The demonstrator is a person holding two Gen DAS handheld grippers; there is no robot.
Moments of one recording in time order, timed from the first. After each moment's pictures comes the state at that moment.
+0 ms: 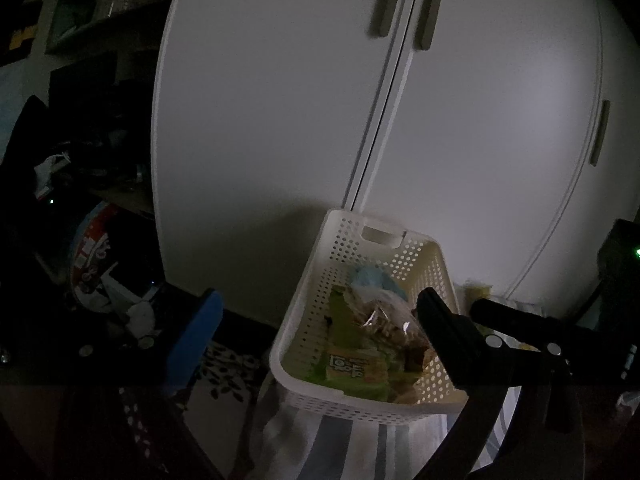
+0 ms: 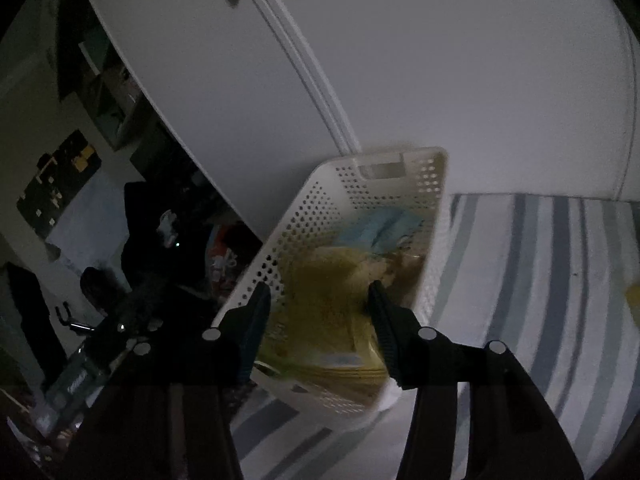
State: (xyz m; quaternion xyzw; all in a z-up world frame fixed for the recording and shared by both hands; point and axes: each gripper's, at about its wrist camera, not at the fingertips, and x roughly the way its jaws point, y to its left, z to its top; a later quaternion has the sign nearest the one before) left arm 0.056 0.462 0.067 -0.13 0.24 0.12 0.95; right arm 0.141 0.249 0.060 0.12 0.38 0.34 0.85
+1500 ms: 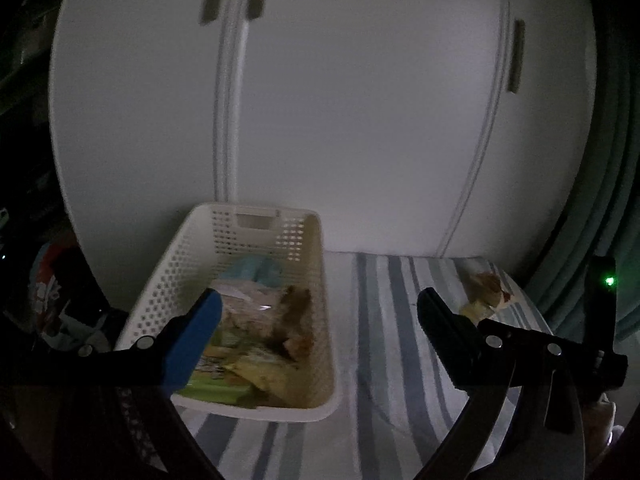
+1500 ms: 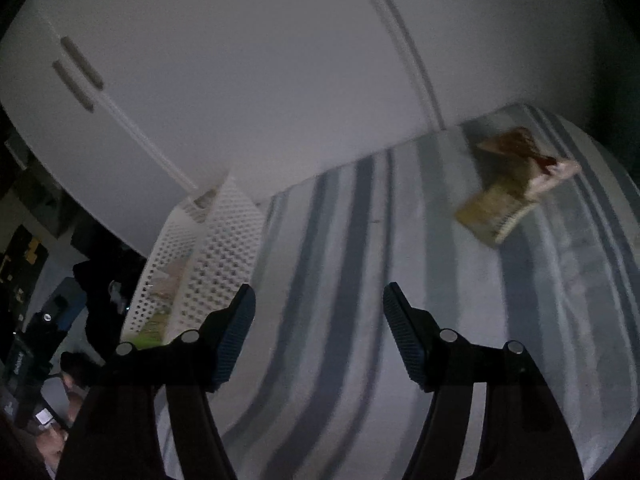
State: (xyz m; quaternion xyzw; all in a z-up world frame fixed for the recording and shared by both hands) left arm 0.100 0.326 0.072 -0.05 0.27 0.01 0.96; right arm 0.136 0.045 -0.006 0.23 0.40 0.18 0.87
